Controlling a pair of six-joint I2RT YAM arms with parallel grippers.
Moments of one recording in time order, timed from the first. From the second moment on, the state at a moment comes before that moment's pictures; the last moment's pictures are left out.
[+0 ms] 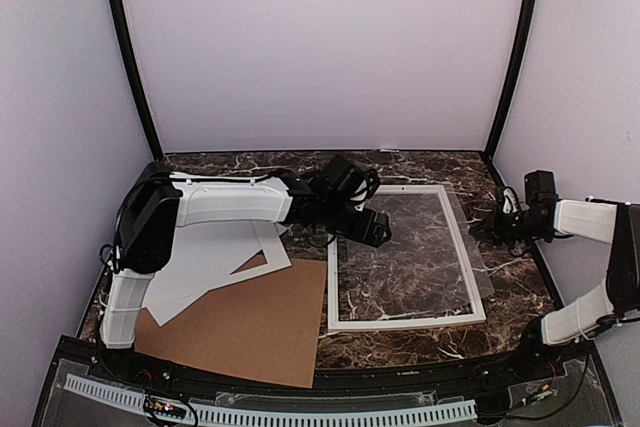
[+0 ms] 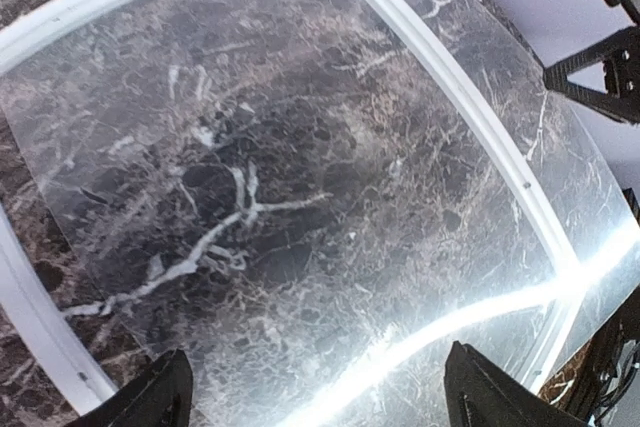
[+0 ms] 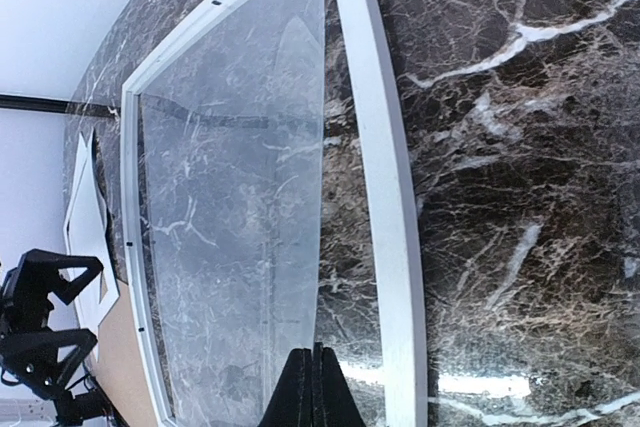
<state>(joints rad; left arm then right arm) -0.97 2.21 1.78 -0.36 0.10 -0.43 -0.13 1.33 0.67 -0.33 -0.62 0.35</state>
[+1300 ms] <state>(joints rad) -0.98 2.27 1.71 -0.39 0.15 -0.59 -0.13 1.33 0.65 -0.30 -0.74 0.37</state>
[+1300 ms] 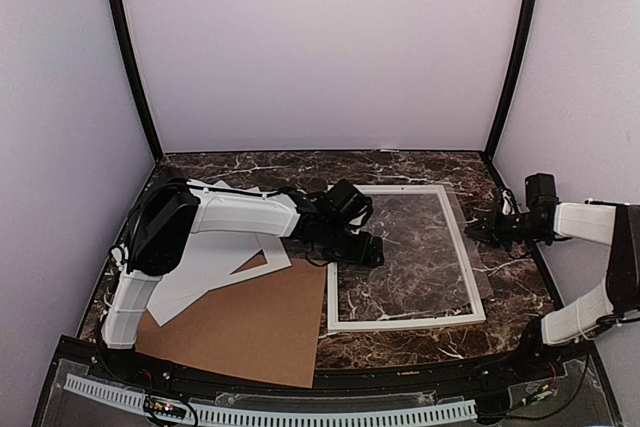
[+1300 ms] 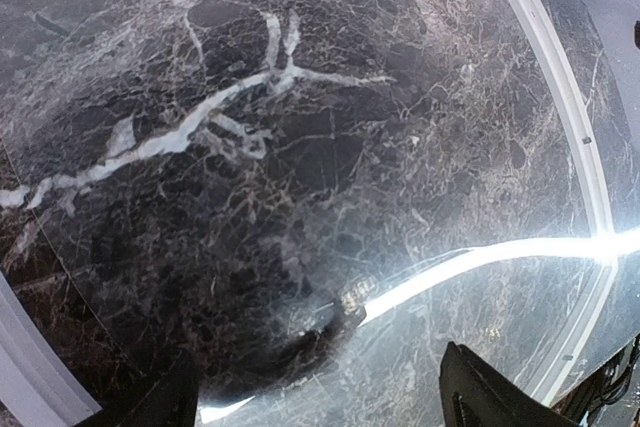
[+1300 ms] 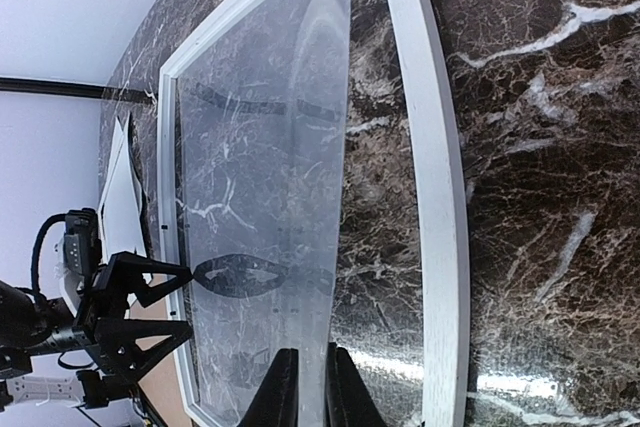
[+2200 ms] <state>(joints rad) -0.98 2.27 1.71 -0.38 0.15 -0.59 -0.09 1.50 0.70 -0.29 -0.78 0.34</state>
